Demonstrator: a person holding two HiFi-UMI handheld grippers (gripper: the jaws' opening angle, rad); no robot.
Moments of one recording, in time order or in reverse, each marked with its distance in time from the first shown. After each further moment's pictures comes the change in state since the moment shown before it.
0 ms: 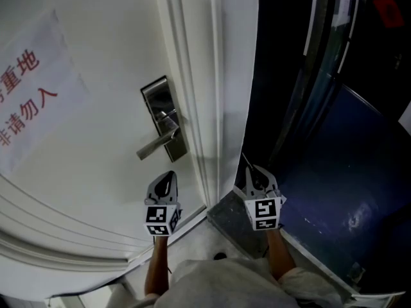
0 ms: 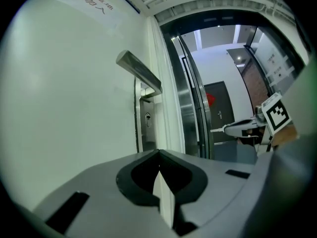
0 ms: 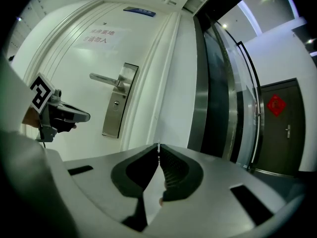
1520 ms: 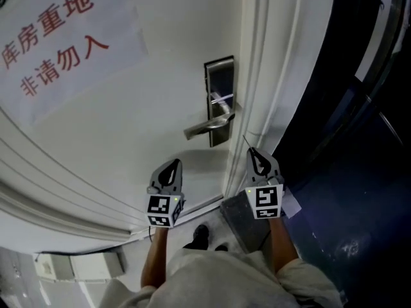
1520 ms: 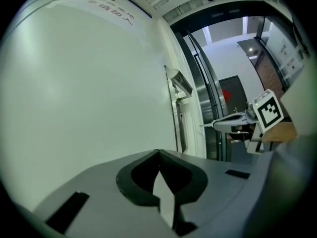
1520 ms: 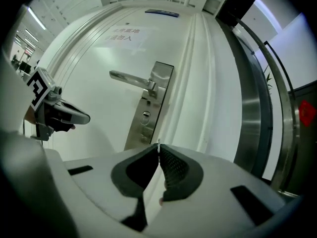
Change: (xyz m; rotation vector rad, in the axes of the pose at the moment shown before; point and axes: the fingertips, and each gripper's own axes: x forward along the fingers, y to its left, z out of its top) left arm -0.057 0.081 -0.013 -0.006 0.024 0.182; right arm 0.074 0.106 0.049 -0.109 -0.102 0.242
